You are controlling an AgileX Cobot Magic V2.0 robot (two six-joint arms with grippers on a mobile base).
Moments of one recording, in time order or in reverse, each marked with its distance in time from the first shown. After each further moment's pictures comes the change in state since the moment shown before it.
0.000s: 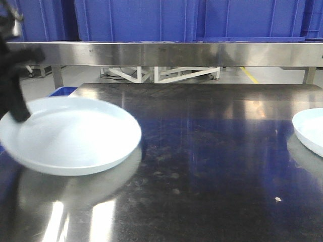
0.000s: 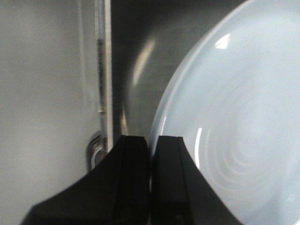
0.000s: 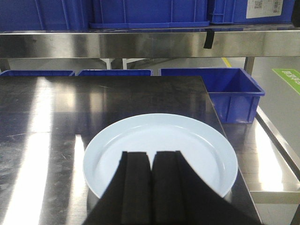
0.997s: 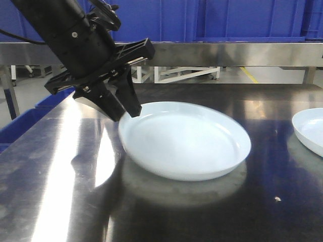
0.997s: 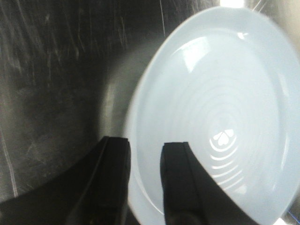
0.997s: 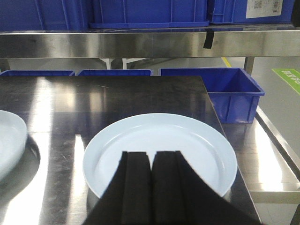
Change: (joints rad) left arm -0.350 0.089 -0.039 -0.179 -0.297 0.006; right arm 0.000 0.000 0.000 0.000 0.000 0.000
